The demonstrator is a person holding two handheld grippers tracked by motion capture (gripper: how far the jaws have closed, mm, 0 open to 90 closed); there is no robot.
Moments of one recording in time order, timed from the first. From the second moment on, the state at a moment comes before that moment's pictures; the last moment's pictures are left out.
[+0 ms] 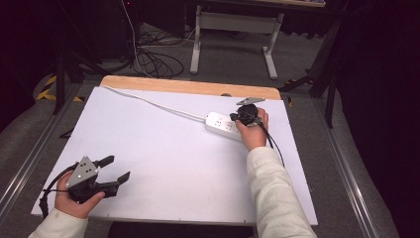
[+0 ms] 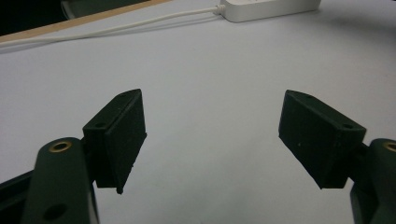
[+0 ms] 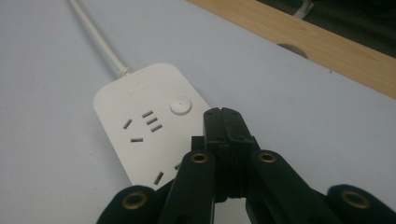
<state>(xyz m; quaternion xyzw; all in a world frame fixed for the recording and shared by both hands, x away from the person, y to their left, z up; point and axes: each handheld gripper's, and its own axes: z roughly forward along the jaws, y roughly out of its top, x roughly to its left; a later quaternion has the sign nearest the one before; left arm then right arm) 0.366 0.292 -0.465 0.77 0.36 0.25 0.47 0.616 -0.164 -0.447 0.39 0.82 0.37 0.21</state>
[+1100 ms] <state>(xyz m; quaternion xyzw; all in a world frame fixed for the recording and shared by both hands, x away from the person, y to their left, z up) 0.367 0.291 -0.466 0.77 0.36 0.25 0.47 0.619 -0.162 -0.455 0.40 0.82 0.35 0.21</state>
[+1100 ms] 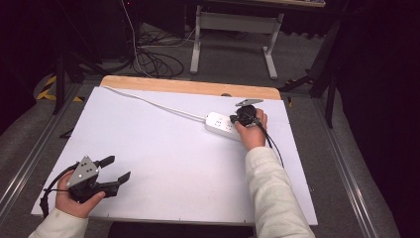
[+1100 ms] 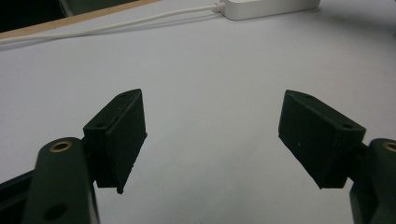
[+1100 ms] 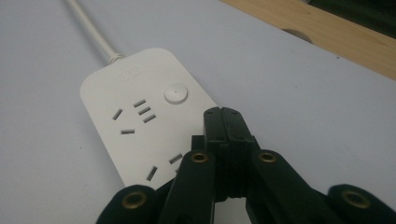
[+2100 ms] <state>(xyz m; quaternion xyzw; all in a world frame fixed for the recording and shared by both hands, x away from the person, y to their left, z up) 0.366 0.291 -0.465 0.76 0.36 0.24 0.47 0.616 -0.160 -0.458 0.41 0.81 0.35 0.21</state>
